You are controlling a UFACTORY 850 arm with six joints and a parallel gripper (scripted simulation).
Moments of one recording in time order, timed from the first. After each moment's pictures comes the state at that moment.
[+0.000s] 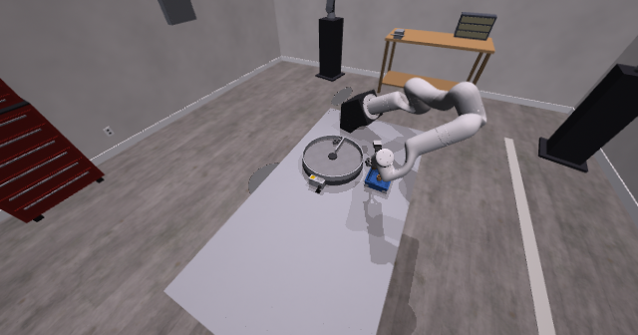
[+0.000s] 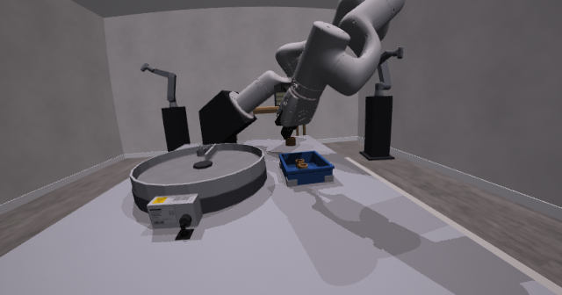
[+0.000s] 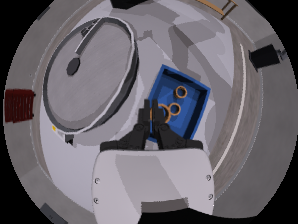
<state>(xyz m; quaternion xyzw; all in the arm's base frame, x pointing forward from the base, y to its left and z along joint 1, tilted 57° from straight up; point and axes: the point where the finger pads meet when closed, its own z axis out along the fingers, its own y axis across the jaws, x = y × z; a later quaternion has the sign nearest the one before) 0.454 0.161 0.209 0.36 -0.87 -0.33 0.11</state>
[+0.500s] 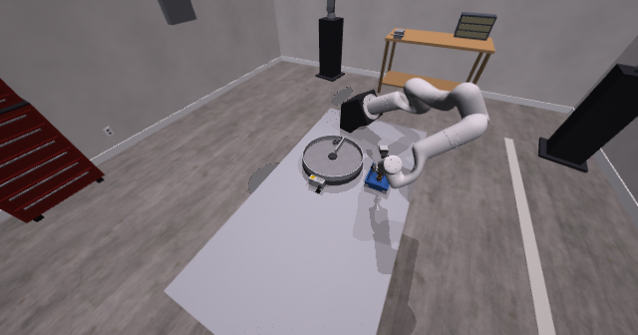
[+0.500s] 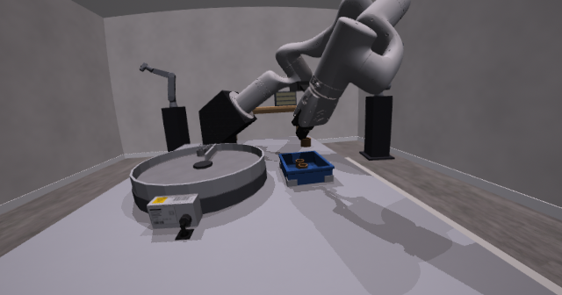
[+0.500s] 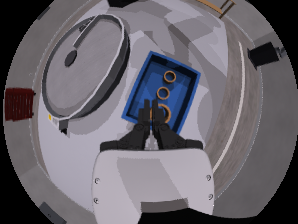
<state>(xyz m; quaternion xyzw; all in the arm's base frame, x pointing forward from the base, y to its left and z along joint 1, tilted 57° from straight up) 0.472 0.186 0.250 0.35 -0.87 -0.33 0.11</state>
